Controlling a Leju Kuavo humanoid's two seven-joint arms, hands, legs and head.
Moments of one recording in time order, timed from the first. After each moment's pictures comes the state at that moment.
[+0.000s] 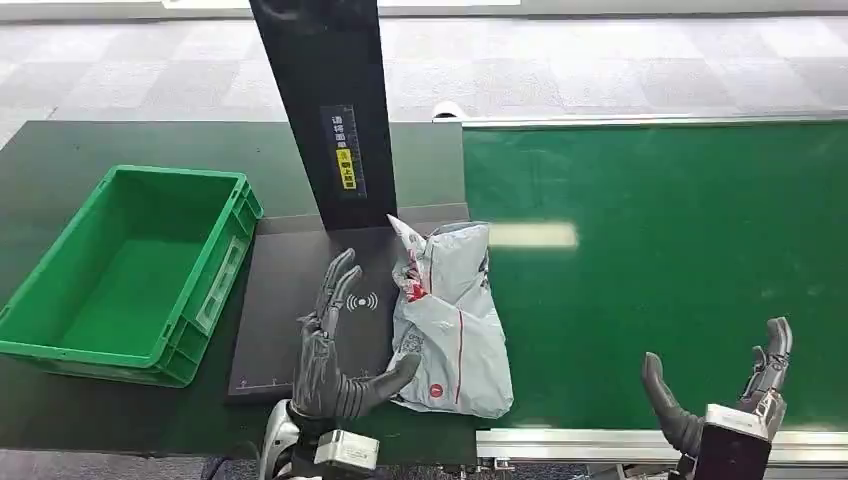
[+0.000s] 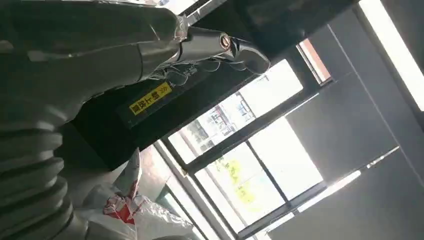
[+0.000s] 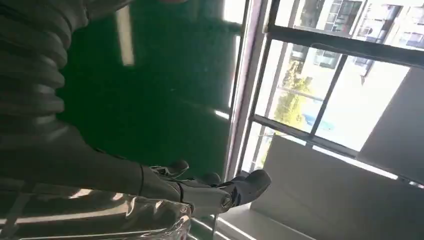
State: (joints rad) left arm -0.11 -0.14 -0.62 -1.33 -0.72 0.64 -0.62; right arm 0.25 0.17 -0.09 -1.73 0.31 -0.47 -0.56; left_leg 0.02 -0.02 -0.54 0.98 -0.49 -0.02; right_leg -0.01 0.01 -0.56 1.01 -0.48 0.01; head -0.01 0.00
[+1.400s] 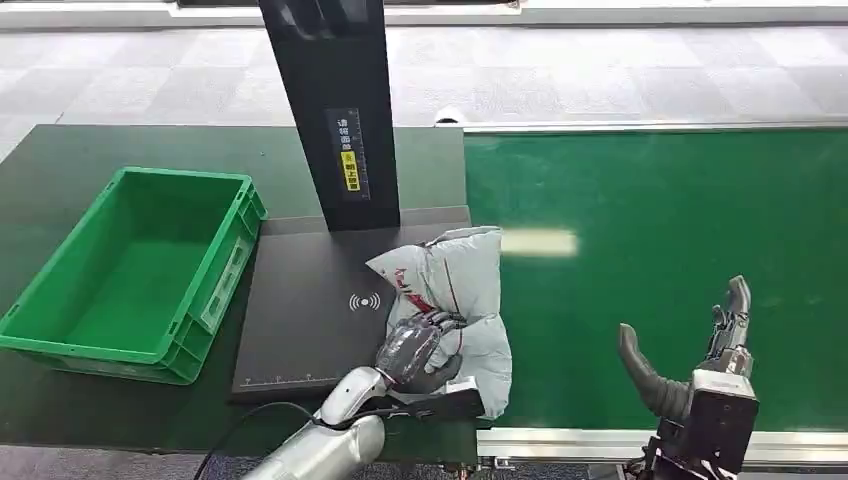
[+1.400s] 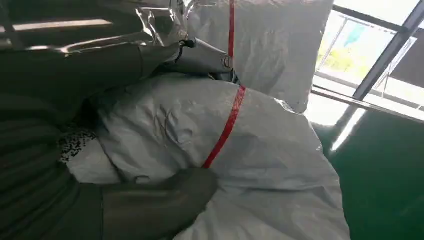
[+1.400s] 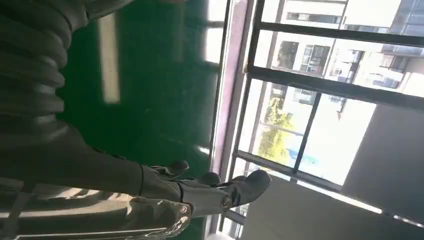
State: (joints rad) left arm -0.51 -0.27 -0.68 -0.40 -0.95 0.48 -0.39; right arm 0.14 0.15 -0.05 -1.70 0.27 -0.36 -0.52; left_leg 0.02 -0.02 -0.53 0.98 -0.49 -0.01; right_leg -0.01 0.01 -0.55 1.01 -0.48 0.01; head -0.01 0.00
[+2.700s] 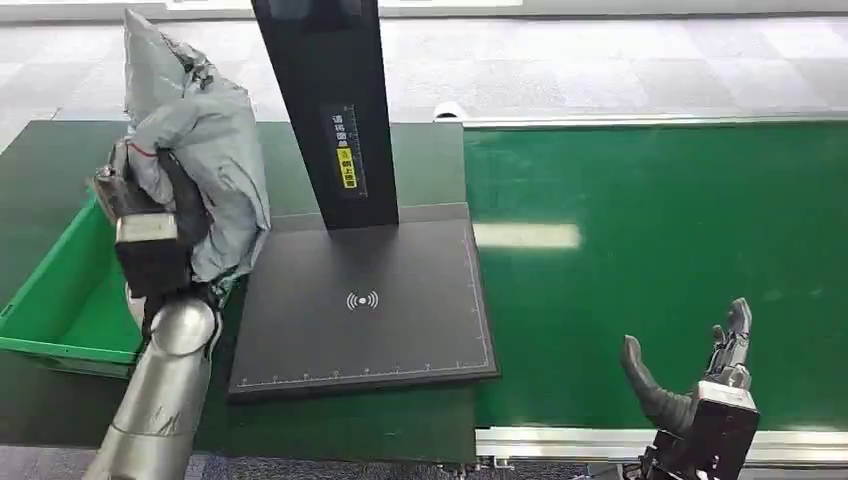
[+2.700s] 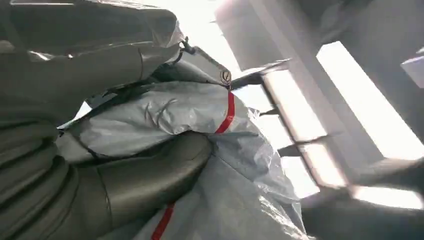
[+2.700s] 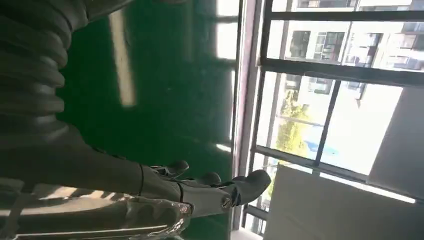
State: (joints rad) left arm -0.56 0.01 -0.17 -1.24 -0.50 0.64 -0.45; right arm 0.16 0.15 -0.06 -1.63 0.18 -0.44 -0.58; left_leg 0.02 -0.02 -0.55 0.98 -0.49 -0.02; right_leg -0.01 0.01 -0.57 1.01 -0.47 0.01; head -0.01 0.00
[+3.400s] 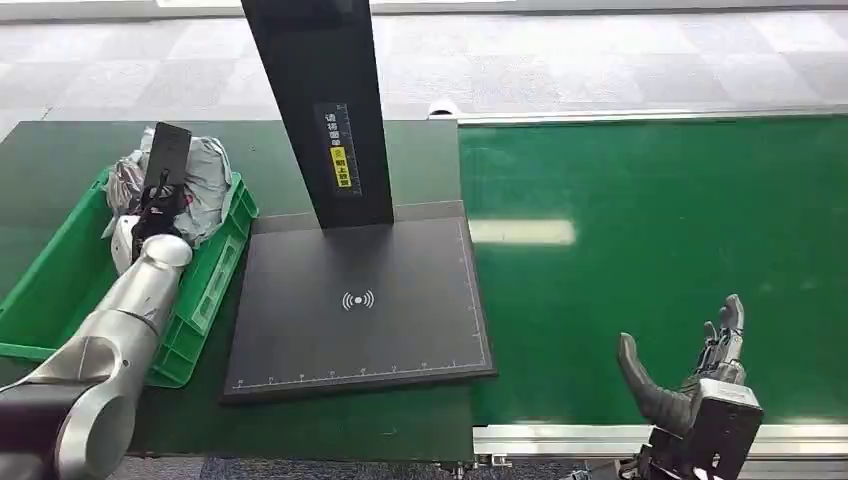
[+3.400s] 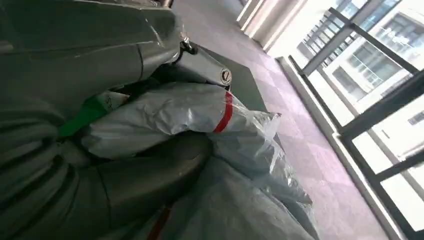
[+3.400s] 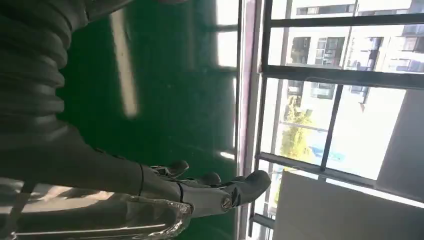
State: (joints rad) left arm -0.93 0.14 -0.04 -0.38 -0.67 0.65 -0.02; right arm 0.17 0.14 -0.02 -1.65 0.15 -0.44 -0.54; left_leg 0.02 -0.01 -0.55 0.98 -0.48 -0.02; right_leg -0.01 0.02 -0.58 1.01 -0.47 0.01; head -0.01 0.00
